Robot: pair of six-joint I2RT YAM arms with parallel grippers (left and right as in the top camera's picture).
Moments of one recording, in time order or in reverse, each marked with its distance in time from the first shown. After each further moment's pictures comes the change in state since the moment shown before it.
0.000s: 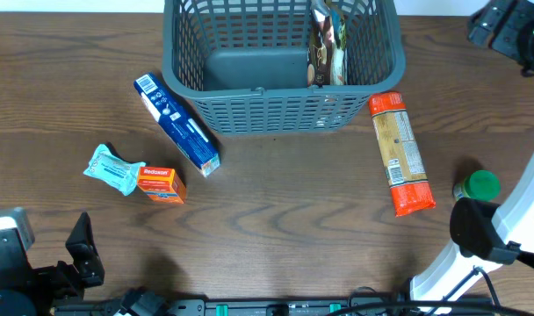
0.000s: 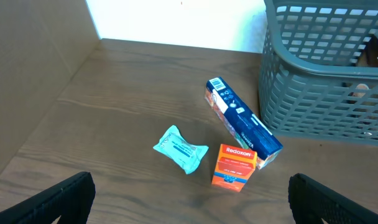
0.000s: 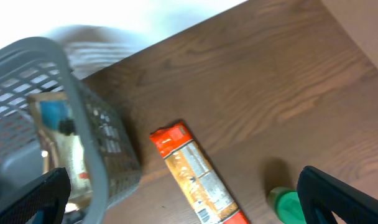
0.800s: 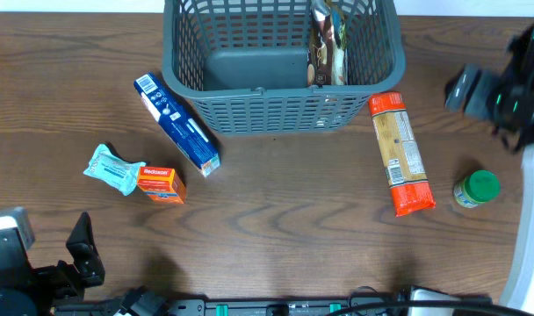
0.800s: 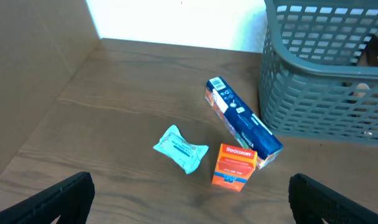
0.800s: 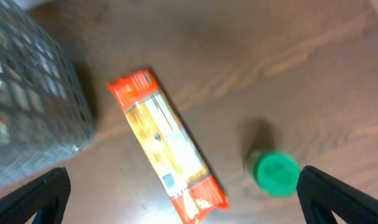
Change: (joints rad) left arm 0.000 0.001 0.000 -0.002 0.000 0.000; right arm -0.011 -0.544 -1.155 0.501 0.021 -0.101
